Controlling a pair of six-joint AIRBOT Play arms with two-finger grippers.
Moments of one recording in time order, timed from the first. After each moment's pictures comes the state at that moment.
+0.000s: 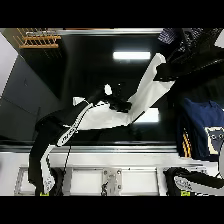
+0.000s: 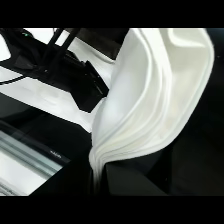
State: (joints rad) left arm -0.59 -2.02 1.66 0.92 -1.04 -1.52; right arm 0.14 -1.38 1.87 -1.16 1.65 1.47
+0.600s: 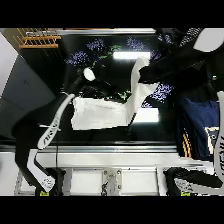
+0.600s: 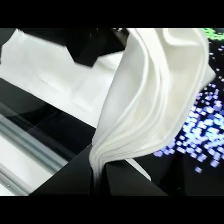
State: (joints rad) left arm -0.39 -1.82 1.66 0.92 -1.05 -1.52; right arm 0.30 -1.42 1.87 -1.16 1.58 1.54
